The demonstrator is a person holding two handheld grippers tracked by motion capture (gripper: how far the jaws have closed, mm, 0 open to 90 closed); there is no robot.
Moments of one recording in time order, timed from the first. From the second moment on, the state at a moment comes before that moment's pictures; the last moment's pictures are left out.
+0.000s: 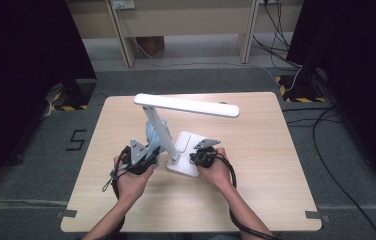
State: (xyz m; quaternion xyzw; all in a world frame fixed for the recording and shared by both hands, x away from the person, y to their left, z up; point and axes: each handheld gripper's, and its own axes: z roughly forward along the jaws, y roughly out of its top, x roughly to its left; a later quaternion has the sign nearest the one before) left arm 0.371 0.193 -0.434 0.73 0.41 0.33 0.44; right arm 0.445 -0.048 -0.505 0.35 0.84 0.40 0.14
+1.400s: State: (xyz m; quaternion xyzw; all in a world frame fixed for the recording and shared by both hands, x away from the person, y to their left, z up) left arm 0.379 0.187 -0.485 0.77 0.41 0.27 0.42; right arm 0.444 -0.048 -0.505 0.35 0.84 0.40 0.14
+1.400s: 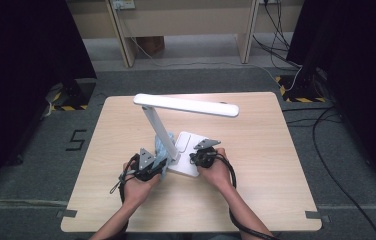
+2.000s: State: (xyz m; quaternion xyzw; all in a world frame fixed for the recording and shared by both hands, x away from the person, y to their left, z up) left arm 0.378 0.187 -0.493 0.78 0.40 0.24 0.42; right arm 0.444 -0.048 -0.505 0.35 0.83 0.40 0.14
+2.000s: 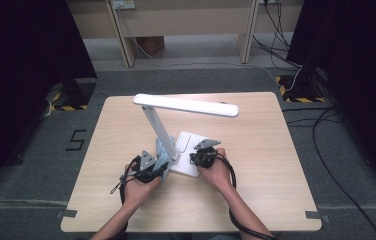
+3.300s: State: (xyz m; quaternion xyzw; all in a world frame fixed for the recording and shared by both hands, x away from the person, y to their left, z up) left arm 0.316 0.220 -0.464 0.80 0.34 0.17 0.46; right arm 0.439 -0.047 -0.493 0.34 0.84 0.40 0.13
